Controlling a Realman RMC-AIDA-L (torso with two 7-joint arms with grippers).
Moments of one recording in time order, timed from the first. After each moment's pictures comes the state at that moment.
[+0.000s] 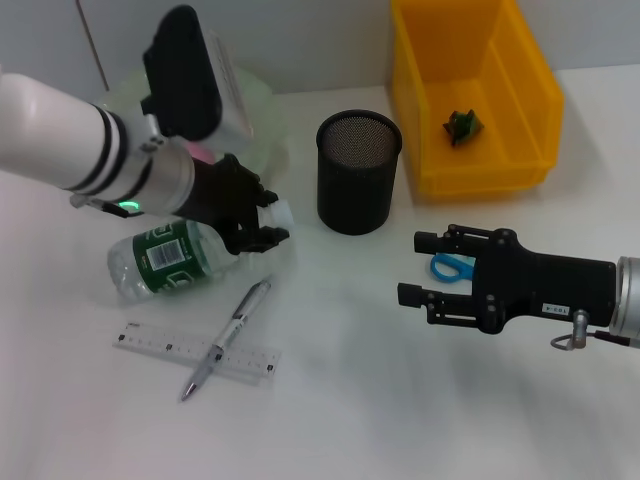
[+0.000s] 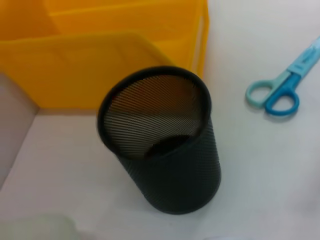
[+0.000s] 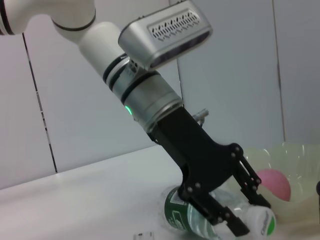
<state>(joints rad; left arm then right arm) -0.82 -2.07 1.42 0.85 2.30 1.07 -1.76 0.49 2.07 -0.52 -0.44 -2.01 -1.60 1.01</state>
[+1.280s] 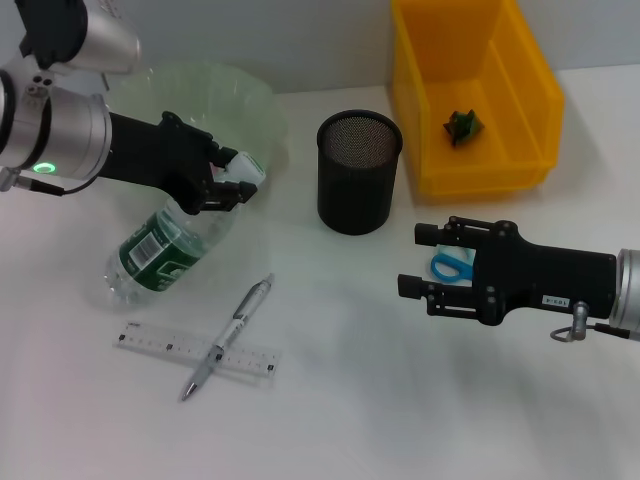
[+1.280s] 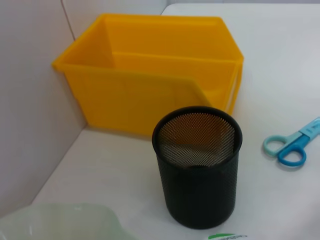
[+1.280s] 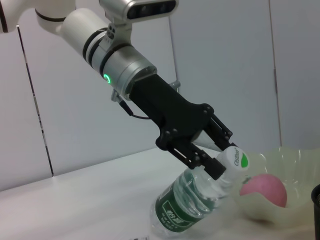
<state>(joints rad) -0.76 -2.06 1.09 0.98 2.29 1.31 -1.75 0.50 2.06 -0.52 -0.44 -2.00 -1.60 1.01</state>
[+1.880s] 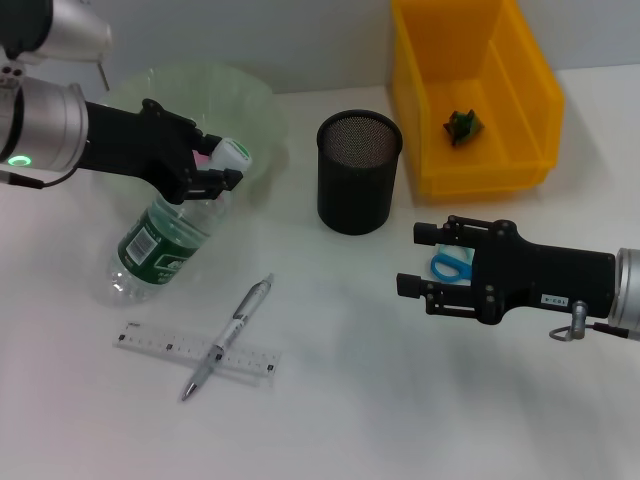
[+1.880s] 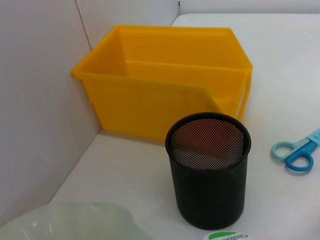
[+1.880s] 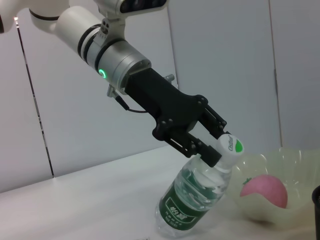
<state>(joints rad) -0.74 -2.06 1.06 1.04 2.29 1.34 -1.75 0.50 2.07 -0.52 -0.44 -2.00 -1.60 1.02</state>
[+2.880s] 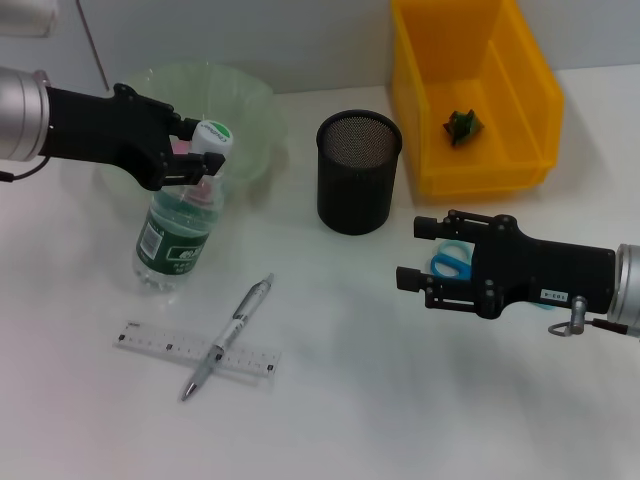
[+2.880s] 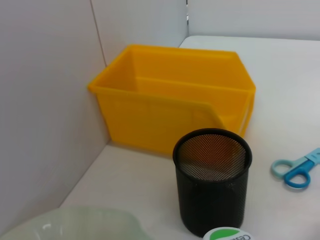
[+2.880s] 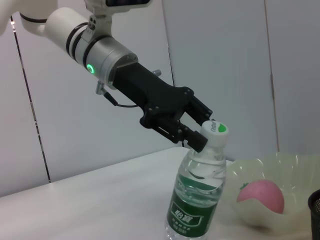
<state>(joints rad) -0.72 -2.06 0.95 1.09 2.27 1.43 -1.75 0.50 2.07 -0.52 -0.44 -1.99 -1.60 1.02</state>
